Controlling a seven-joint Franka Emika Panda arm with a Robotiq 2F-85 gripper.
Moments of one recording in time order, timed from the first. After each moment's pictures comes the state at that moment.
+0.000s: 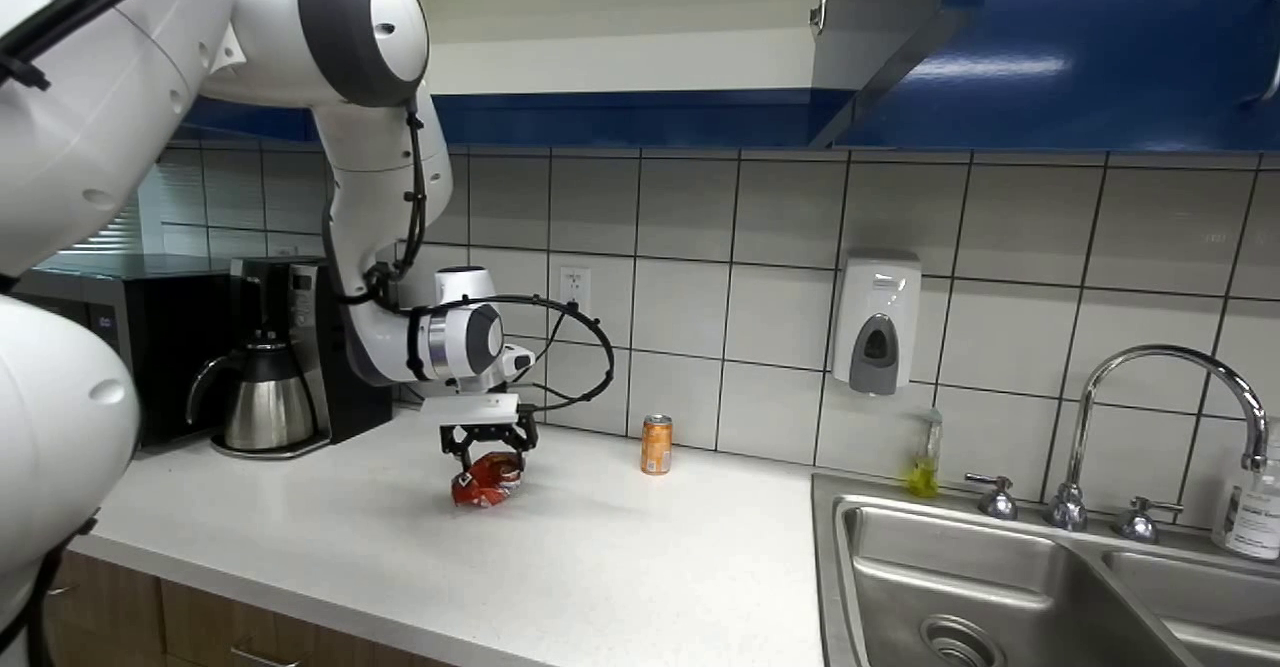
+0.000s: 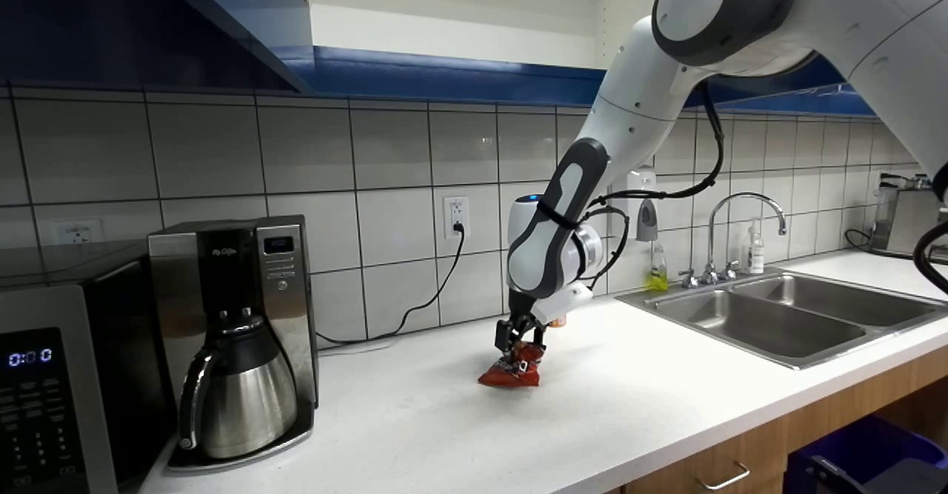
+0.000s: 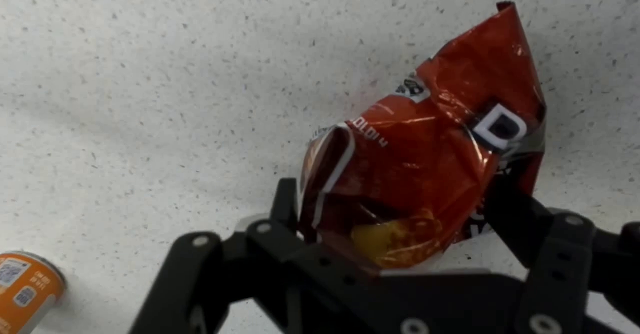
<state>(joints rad) 0.12 0.59 0.01 -2.02 -0.24 2.83 -0.02</state>
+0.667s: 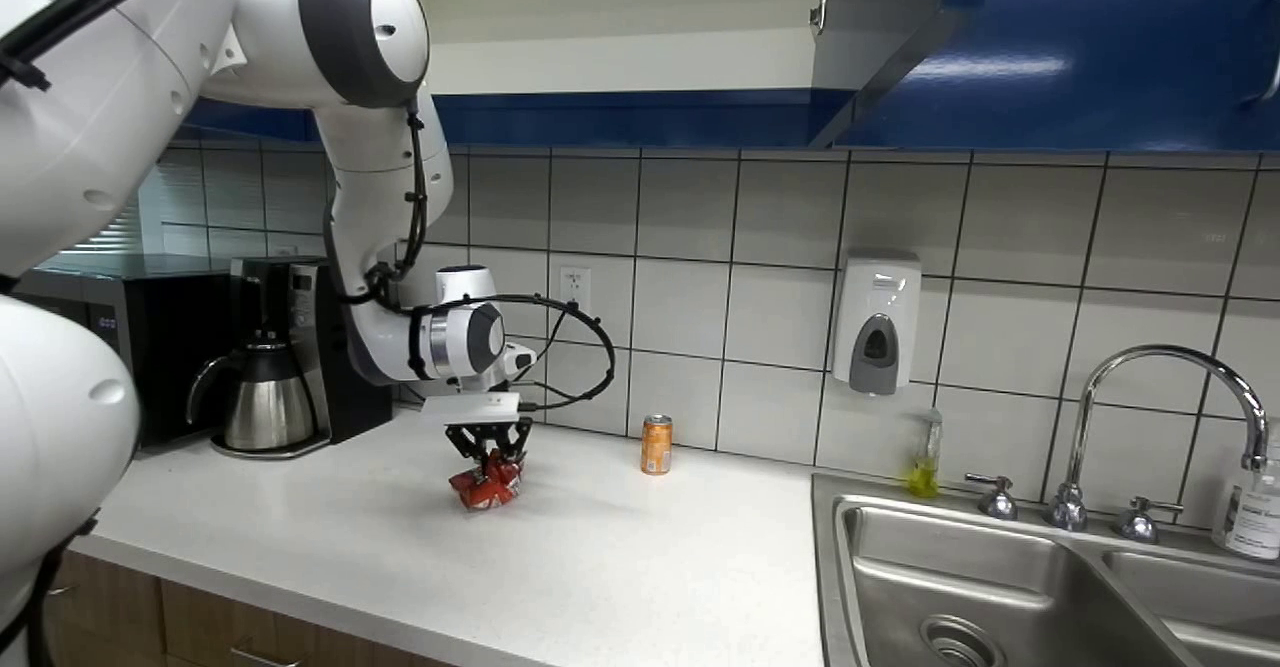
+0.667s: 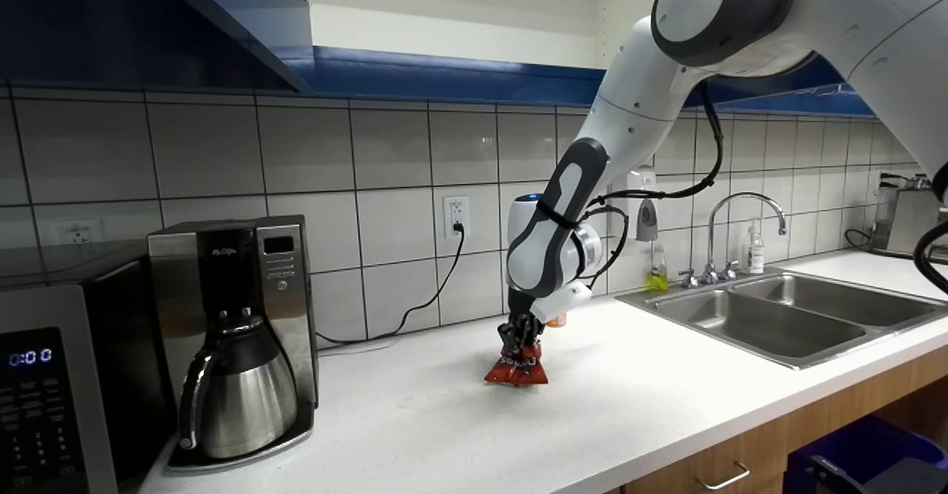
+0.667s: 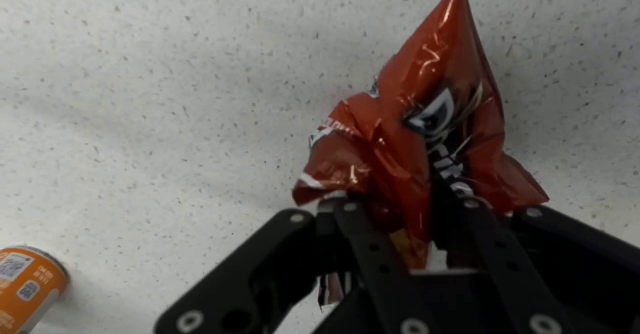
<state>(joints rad) 0.12 0.59 0.01 -2.01 -0.24 2.83 -0.02</state>
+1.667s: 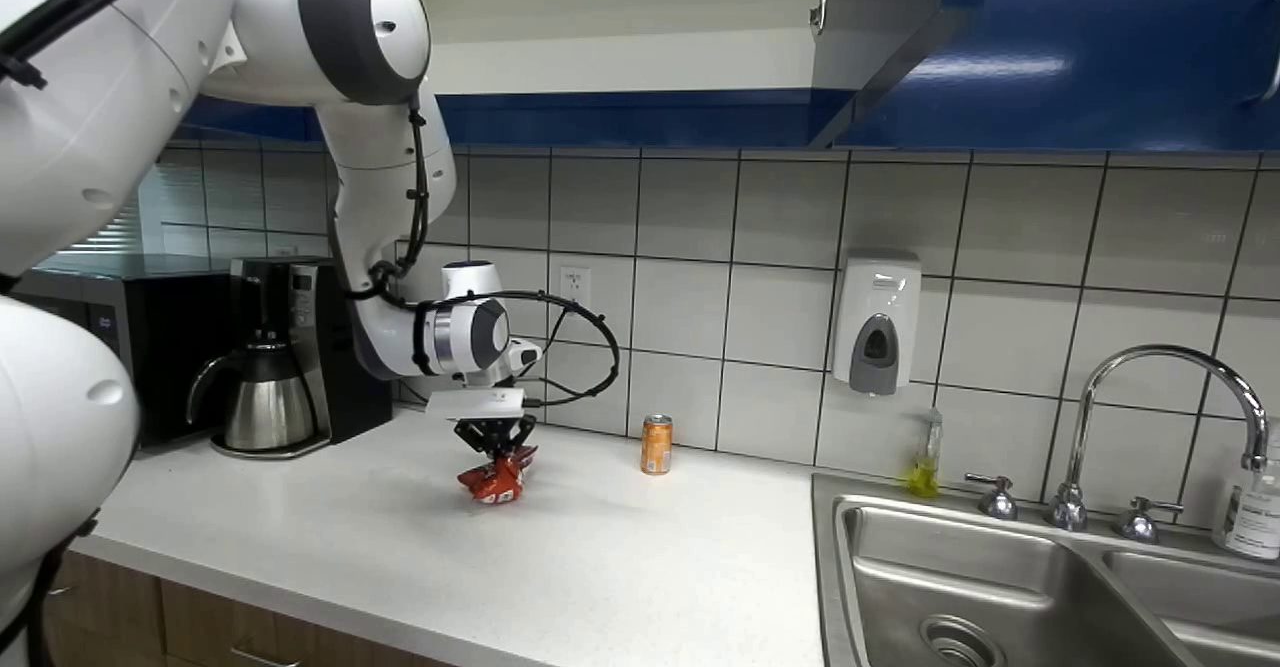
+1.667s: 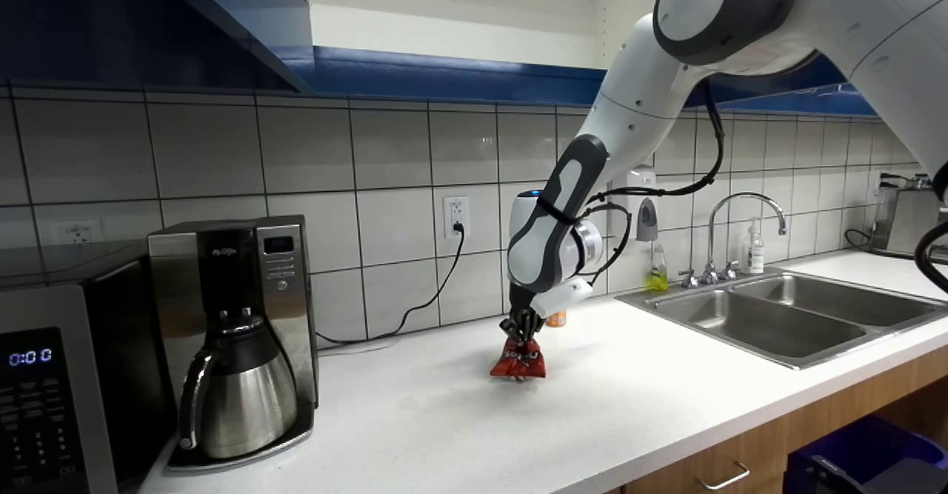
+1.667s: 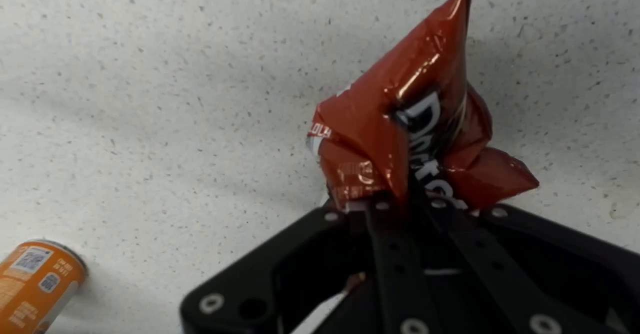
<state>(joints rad) 0.11 0.59 0.01 -2.00 -0.22 2.82 -0.02</state>
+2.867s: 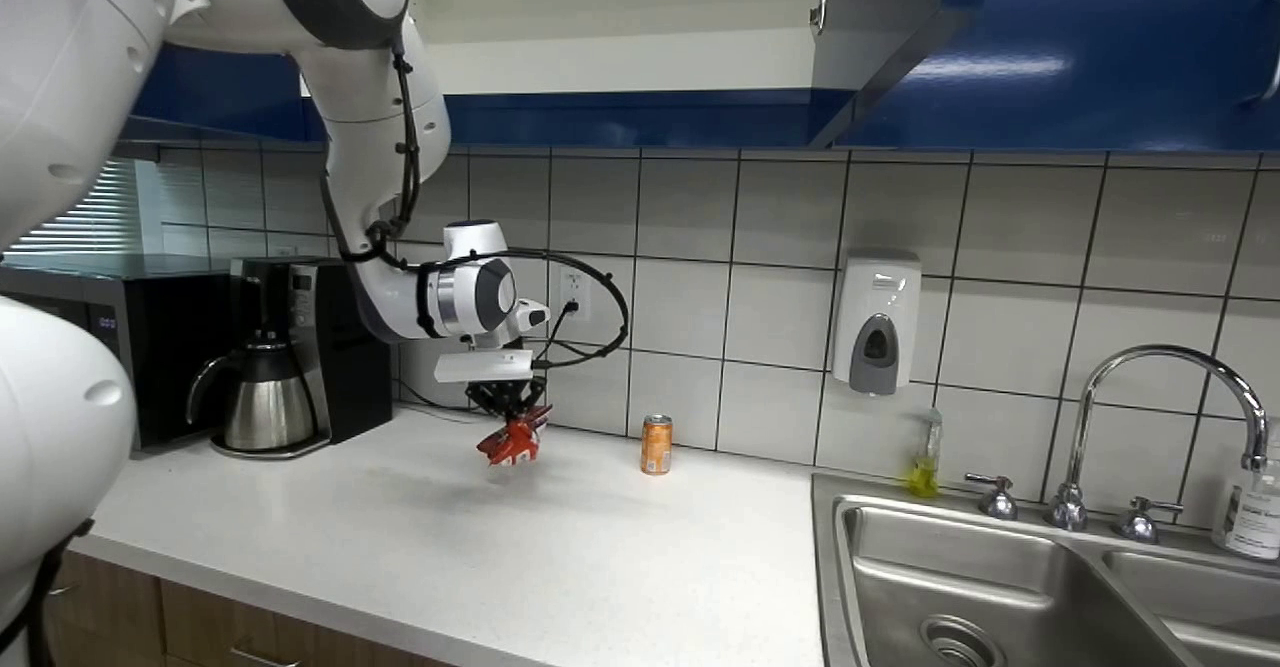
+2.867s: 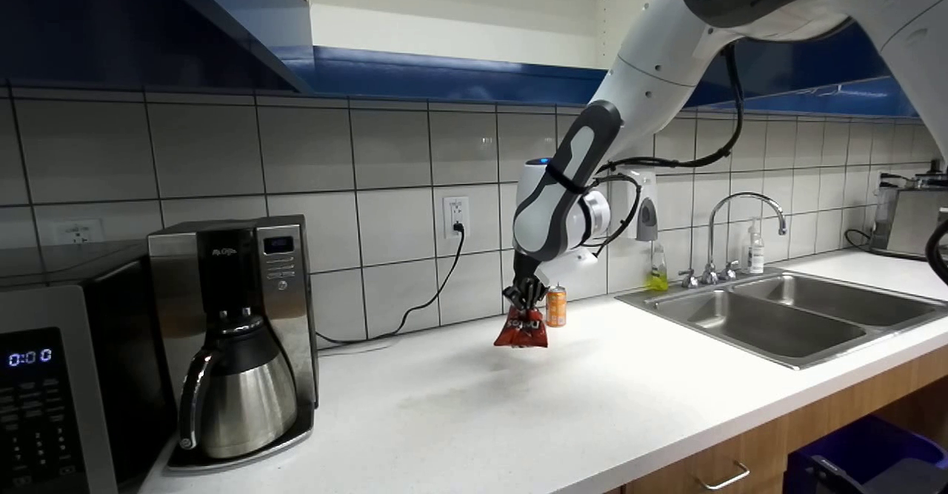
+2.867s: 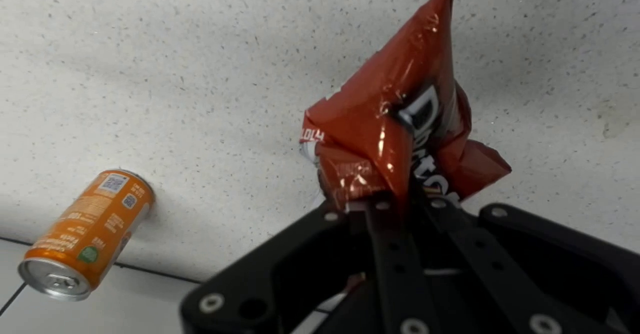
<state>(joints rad) 0.11 0.46 -0.01 -2.05 -0.22 2.82 -0.02</state>
